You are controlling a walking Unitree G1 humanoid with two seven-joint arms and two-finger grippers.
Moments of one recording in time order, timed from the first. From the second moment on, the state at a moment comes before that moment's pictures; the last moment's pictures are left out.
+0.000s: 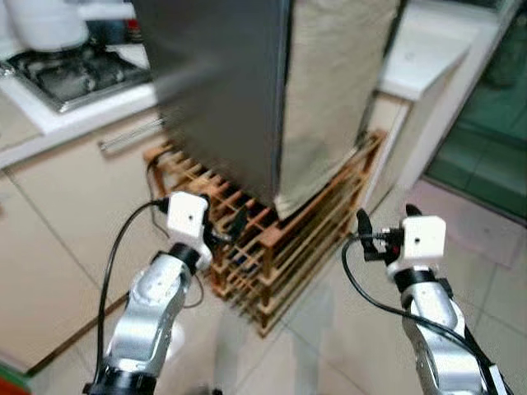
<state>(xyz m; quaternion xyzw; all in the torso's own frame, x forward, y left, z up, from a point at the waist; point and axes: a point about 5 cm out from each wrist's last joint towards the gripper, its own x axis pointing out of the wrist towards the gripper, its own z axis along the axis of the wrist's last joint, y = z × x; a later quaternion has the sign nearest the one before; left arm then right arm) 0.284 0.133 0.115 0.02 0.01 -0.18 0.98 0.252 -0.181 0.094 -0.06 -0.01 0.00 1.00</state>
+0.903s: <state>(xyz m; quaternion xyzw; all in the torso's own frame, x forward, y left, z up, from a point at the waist) 0.299 0.098 0.125 -0.01 -0.01 -0.22 0.98 0.264 -0.175 0.091 -0.05 -0.01 0.00 1.00</state>
